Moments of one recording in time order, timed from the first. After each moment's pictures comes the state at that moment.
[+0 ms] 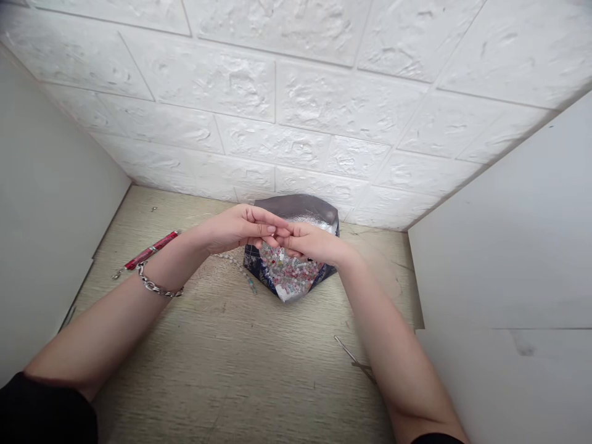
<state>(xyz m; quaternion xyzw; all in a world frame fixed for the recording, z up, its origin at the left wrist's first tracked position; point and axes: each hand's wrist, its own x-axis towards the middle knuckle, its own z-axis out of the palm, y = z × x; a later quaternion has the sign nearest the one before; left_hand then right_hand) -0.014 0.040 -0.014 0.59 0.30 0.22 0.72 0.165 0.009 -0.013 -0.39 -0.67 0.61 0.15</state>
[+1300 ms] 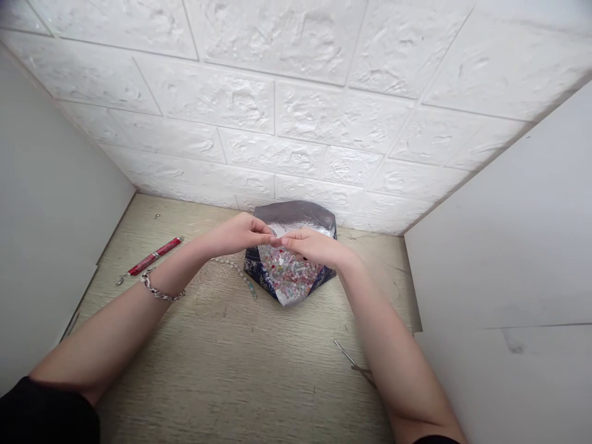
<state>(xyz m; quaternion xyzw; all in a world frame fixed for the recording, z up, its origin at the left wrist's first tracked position) -0.016 0.042 -0.013 0.80 0.42 0.13 0.41 0.174 0.014 -0.026 -0.48 -0.66 0.56 0.15</state>
